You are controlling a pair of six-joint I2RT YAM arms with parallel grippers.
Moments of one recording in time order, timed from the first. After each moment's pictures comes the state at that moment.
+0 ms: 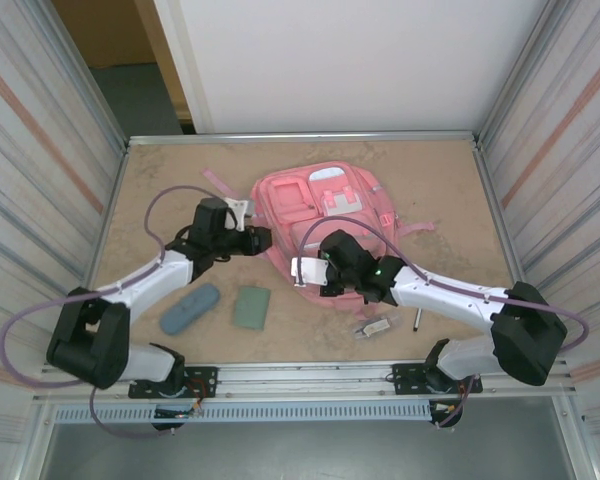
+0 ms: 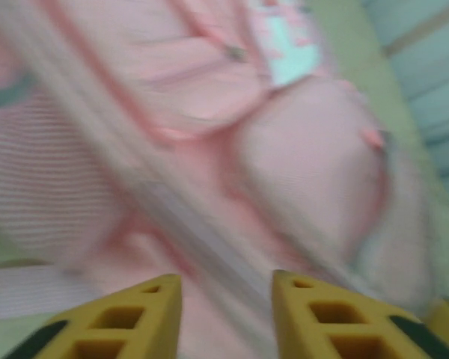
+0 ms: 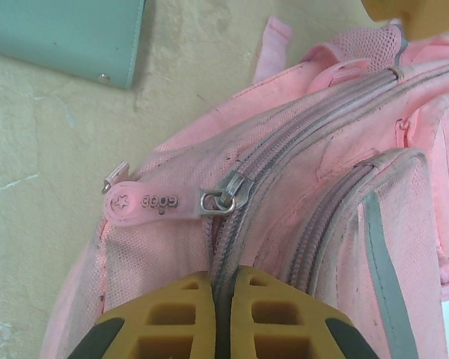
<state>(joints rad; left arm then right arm) -0.46 1.32 0.74 -0.05 0.46 -0.42 0.90 1.33 0.80 -0.26 0.02 -0.74</state>
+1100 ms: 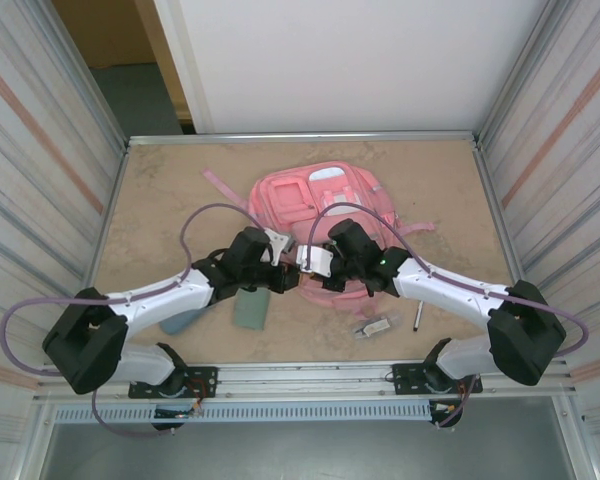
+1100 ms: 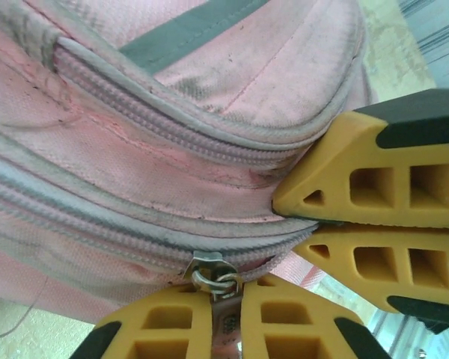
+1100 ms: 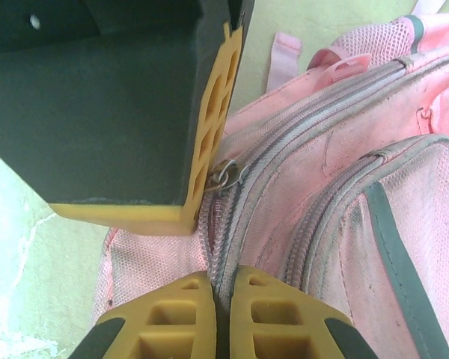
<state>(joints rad) -0.74 1.32 0.69 -0.09 0.34 -0.47 0.82 1.34 0.82 -0.28 -0.17 -0.63</state>
